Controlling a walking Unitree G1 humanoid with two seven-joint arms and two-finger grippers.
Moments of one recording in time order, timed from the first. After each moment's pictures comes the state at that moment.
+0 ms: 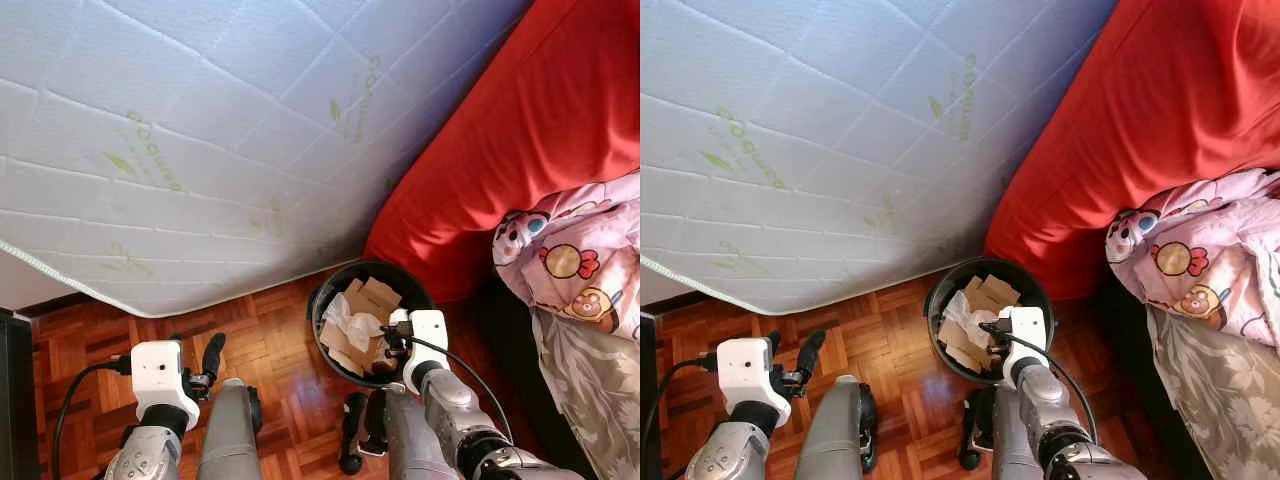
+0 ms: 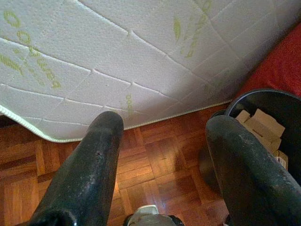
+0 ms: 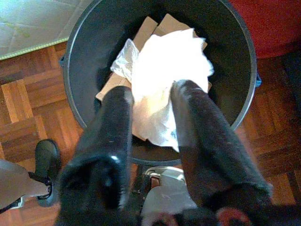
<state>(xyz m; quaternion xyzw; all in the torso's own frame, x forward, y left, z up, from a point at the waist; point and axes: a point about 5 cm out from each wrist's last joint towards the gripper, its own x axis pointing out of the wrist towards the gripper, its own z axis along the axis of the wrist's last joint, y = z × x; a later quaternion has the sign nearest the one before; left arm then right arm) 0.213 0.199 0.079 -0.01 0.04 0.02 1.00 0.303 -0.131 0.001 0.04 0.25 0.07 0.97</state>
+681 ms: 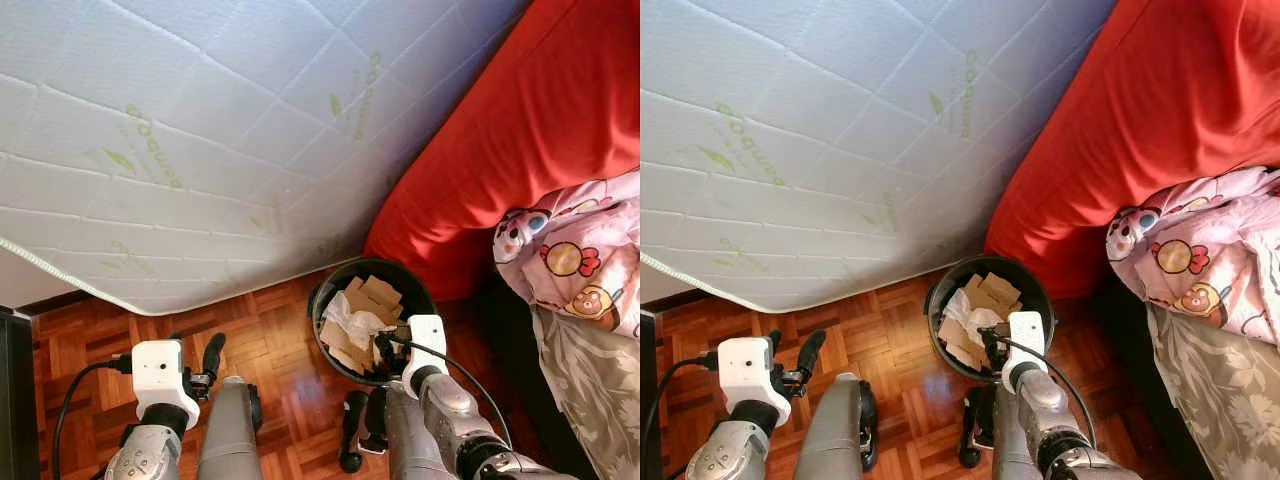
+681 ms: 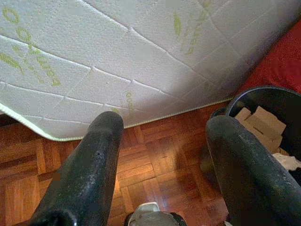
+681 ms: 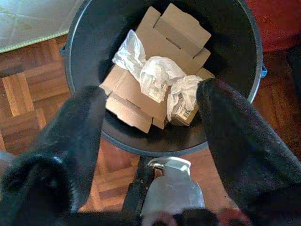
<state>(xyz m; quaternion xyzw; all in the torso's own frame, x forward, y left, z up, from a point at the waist) 0.214 0.199 0.079 -0.01 0.04 0.01 1.00 0.297 -0.130 -0.005 0.04 0.26 0.07 0.96</state>
